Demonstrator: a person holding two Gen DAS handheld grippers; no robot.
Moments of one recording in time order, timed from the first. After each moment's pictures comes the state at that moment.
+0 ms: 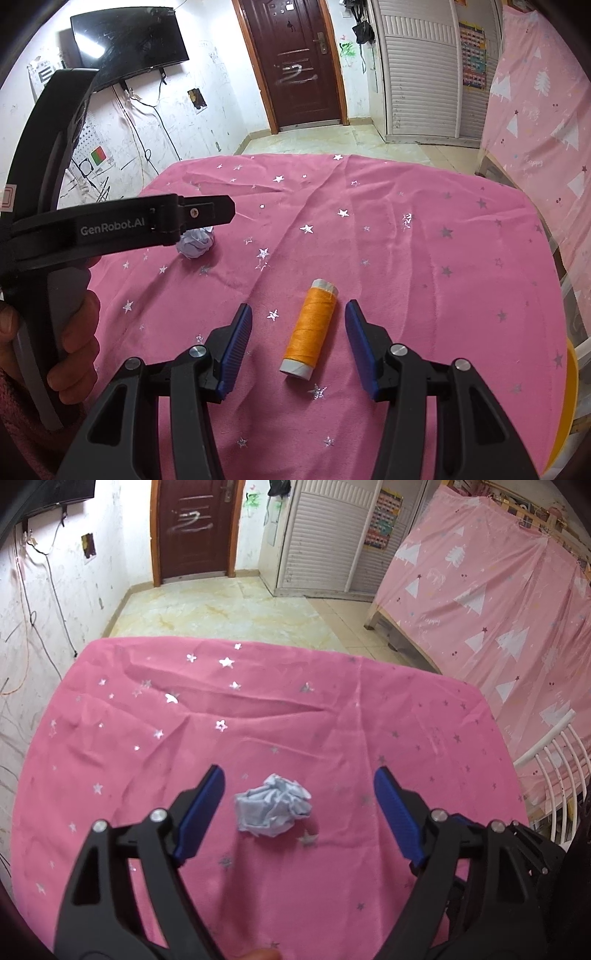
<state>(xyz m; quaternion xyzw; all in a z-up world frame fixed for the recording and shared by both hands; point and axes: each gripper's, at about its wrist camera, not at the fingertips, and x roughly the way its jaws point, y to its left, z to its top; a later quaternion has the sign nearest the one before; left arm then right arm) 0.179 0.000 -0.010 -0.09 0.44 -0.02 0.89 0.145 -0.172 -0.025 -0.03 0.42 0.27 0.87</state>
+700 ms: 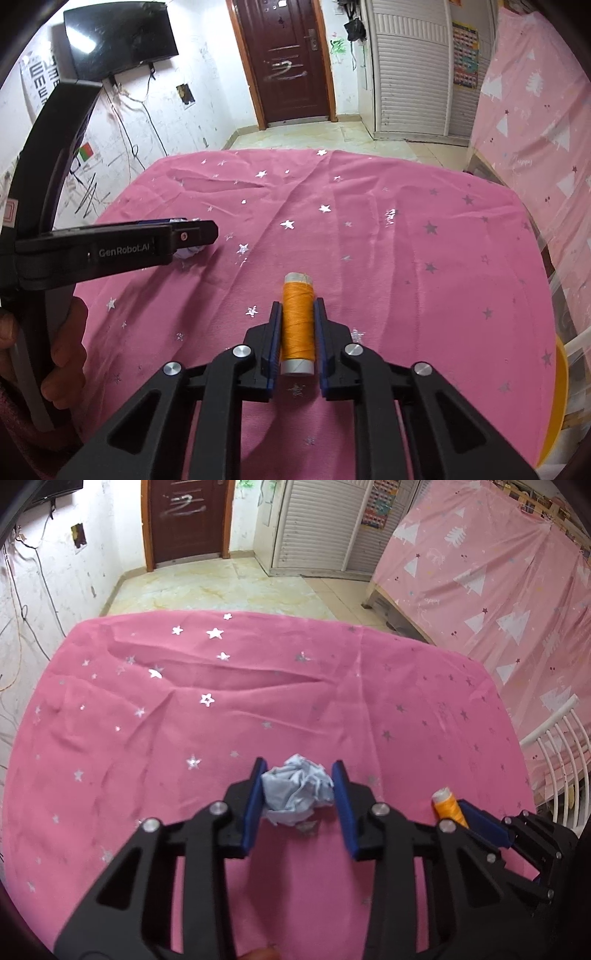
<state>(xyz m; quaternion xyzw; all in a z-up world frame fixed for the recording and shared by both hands) 0.183 -0.006 -0.023 -0.09 0.47 -0.03 0.88 0.150 -0.177 -0.029 -0.03 0.43 0.24 0.87</state>
